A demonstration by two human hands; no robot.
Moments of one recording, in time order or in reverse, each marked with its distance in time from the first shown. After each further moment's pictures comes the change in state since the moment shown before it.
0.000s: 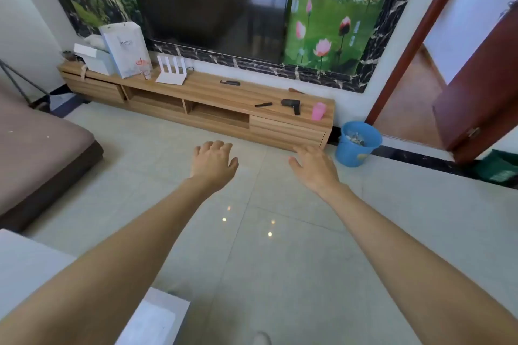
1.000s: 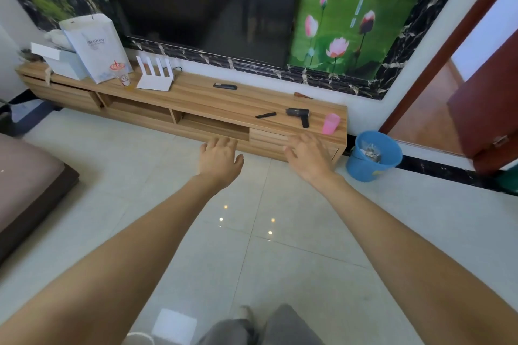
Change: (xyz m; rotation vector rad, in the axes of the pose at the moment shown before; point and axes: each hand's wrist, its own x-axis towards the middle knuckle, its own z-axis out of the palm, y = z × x) left_hand 0.308 -0.054 0.035 -0.024 -0.064 0.041; right_hand 0.312 -0.009 0.032 0.004 0.034 0.002
